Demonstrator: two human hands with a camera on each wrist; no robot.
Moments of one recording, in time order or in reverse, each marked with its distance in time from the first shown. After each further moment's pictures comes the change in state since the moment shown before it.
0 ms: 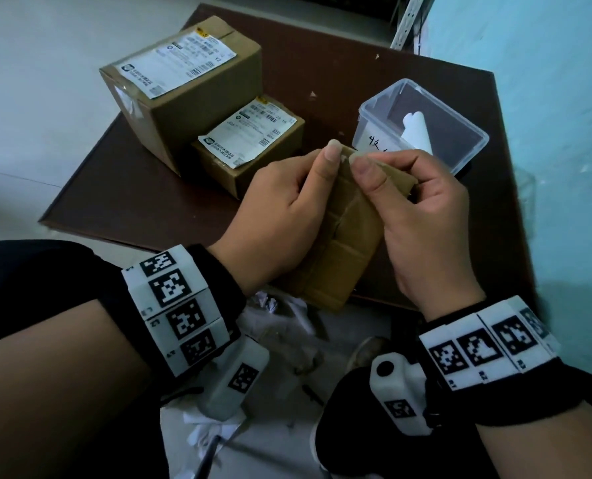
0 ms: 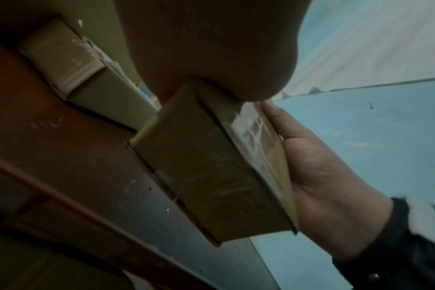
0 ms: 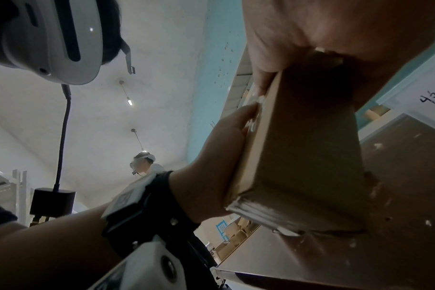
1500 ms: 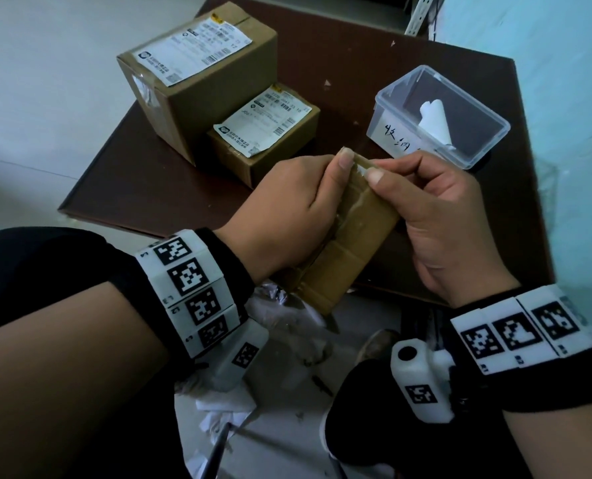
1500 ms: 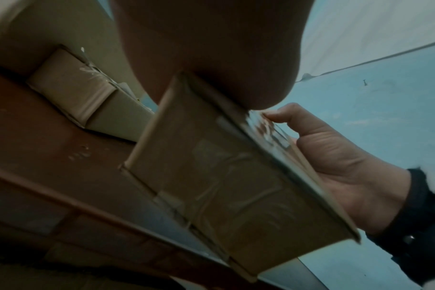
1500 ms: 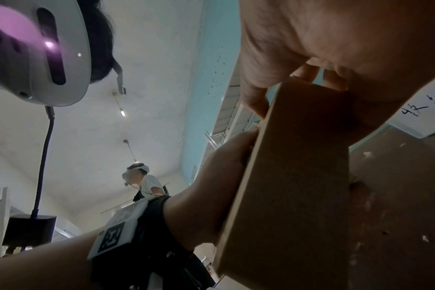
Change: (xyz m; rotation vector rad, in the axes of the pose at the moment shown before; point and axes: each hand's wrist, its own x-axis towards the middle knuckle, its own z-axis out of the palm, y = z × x) left_hand -0.002 -0.007 -0.010 0.240 -0.124 0.040; right_hand 0.003 0.012 -0.008 0.044 -0.107 0.143
